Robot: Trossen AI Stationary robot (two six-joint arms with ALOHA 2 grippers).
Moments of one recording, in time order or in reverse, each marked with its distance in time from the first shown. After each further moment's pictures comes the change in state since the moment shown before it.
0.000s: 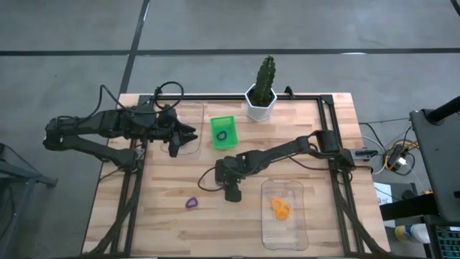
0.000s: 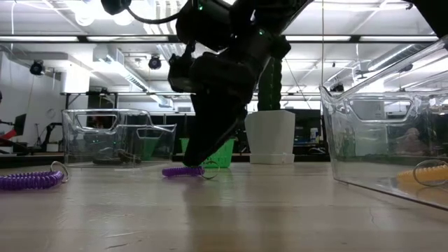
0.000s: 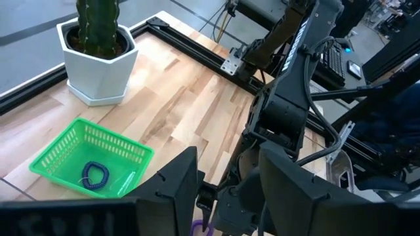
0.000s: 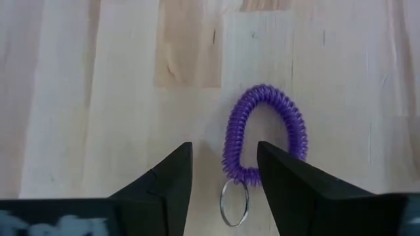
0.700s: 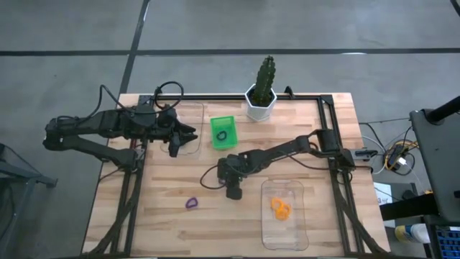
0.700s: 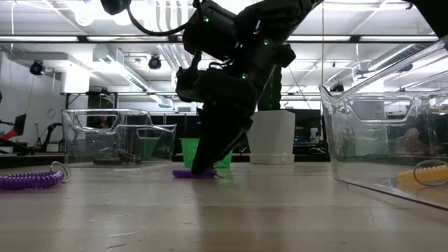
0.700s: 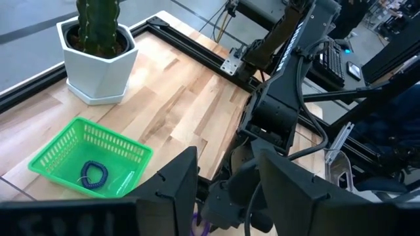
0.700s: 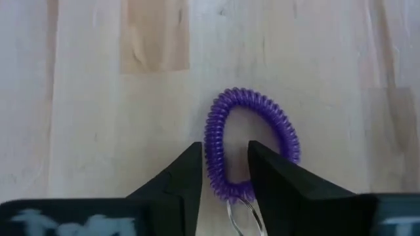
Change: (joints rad) left arm 0.000 0.000 0.000 0.001 0.000 -0.008; right arm -0.011 -0.002 -0.065 0.034 0.029 0.037
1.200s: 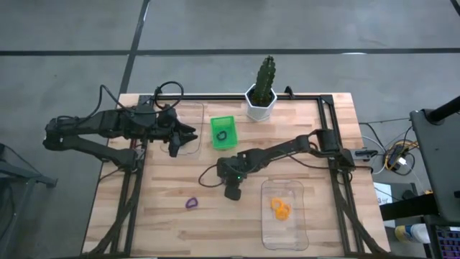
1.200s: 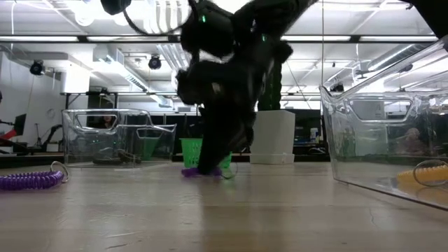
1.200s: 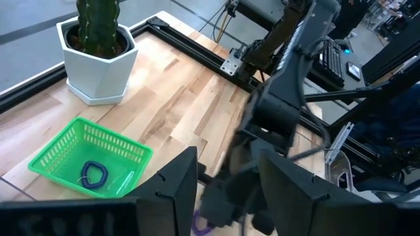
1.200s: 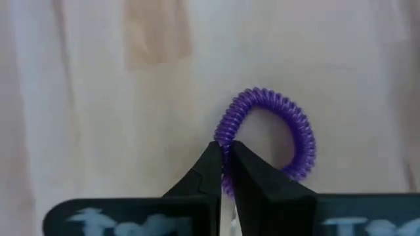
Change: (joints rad) left arm 0.000 -0.001 0.000 0.000 0.000 0.000; right arm -0.004 -0.006 0.039 -0.073 -0.081 0.160
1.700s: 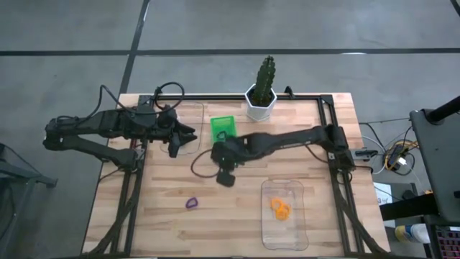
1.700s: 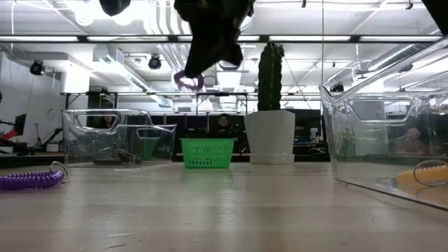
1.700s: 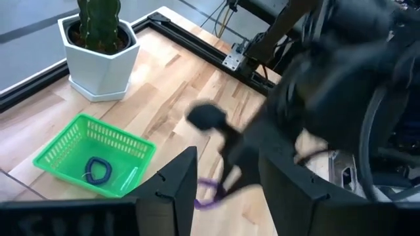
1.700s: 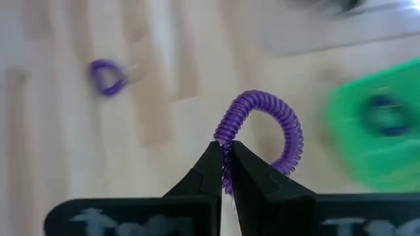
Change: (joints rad) left arm 0.000 -0.001 0.000 -0.019 0.003 0.011; right arm -0.014 -0.093 0.358 -0.362 0.265 -0.051
